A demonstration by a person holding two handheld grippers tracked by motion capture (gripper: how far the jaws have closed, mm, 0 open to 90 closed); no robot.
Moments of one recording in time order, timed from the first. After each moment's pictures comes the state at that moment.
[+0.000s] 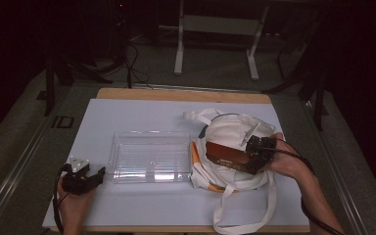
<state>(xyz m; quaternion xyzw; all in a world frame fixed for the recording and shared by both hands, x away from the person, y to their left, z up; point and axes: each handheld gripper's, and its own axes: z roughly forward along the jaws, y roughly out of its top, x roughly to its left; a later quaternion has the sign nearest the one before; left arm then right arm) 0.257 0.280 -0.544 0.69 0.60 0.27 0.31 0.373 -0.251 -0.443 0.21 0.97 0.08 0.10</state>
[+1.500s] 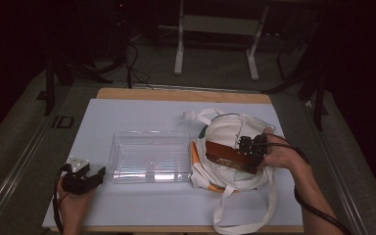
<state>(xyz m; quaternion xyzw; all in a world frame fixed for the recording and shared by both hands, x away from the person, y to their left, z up) 0.257 0.281 -0.544 0.69 0.60 0.27 0.31 0.391 -0.233 -0.450 0.15 0.99 -0.01 0.03</state>
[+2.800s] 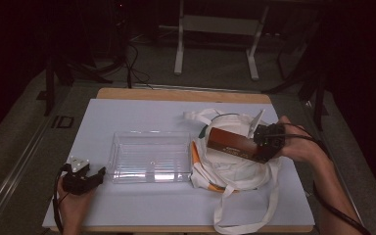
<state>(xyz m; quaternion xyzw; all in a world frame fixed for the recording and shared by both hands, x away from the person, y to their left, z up) 0.257 0.281 -0.544 0.69 0.60 0.27 0.31 0.378 -0.254 -0.383 0.13 0.99 0.05 0.08</state>
